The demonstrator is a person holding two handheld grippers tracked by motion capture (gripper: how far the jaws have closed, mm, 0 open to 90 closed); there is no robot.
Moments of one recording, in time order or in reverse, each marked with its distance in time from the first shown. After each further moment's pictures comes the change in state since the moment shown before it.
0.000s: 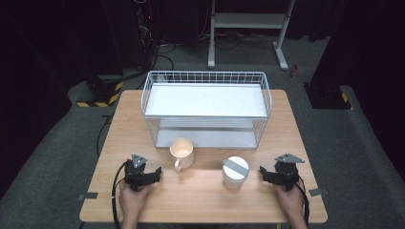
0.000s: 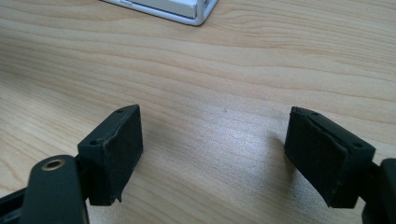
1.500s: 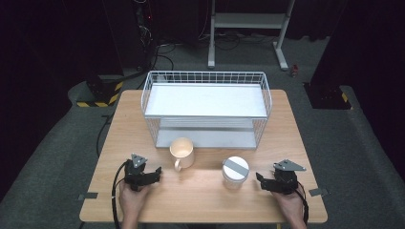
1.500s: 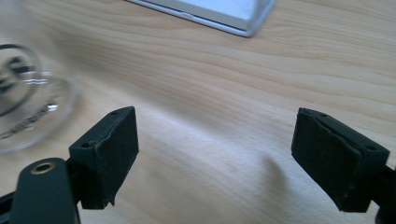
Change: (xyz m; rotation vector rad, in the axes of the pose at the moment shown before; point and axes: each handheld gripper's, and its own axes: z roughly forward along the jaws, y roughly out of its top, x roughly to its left) left arm 0.000 0.000 0.000 -0.001 -0.001 -0.006; right arm 0.018 -0.010 -0.020 -0.073 0.106 -0.060
